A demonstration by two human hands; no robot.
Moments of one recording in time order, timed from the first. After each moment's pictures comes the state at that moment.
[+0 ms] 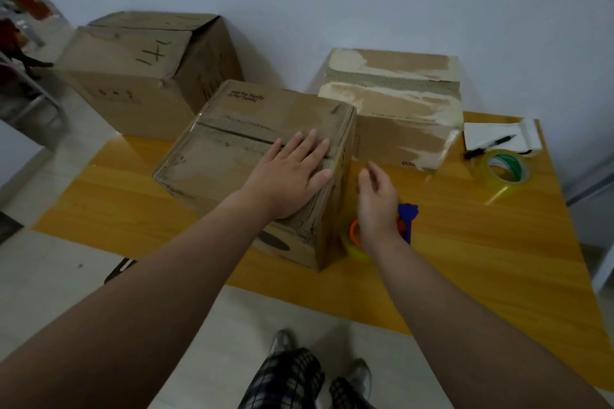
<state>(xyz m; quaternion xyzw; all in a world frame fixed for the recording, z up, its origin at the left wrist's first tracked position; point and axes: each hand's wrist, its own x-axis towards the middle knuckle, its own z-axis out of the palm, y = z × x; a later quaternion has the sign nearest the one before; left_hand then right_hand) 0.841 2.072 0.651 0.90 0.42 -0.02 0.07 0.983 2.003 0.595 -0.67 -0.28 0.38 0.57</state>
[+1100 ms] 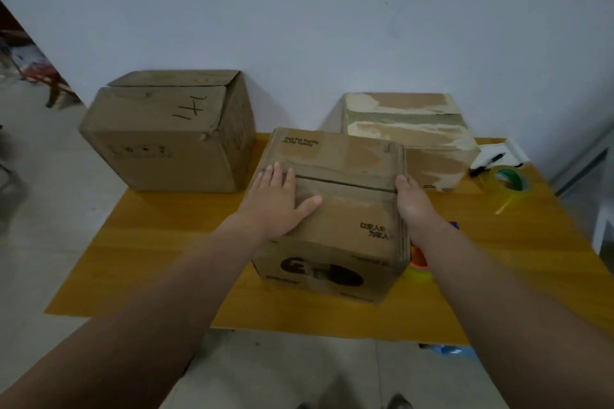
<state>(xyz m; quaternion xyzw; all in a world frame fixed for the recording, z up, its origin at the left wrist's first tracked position) 0.705 2.141 0.669 0.90 0.42 -0.07 0.08 0.924 2.050 0.647 -0.77 -0.19 0.38 0.48</state>
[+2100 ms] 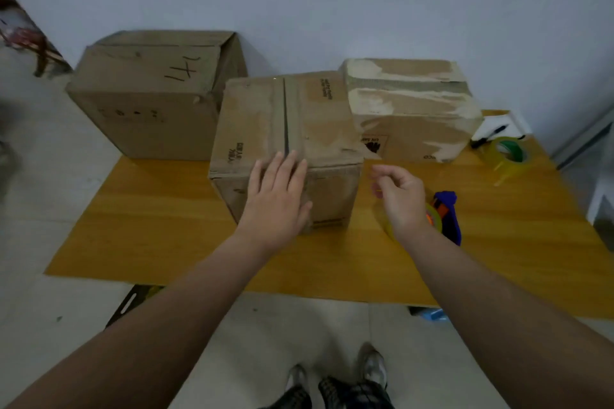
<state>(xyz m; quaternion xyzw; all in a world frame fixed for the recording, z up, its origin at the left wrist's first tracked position) 0.690 2.077 0.628 0.91 0.40 0.09 -0.04 0.893 2.014 0.605 -0.70 -0.31 0.30 0.58</state>
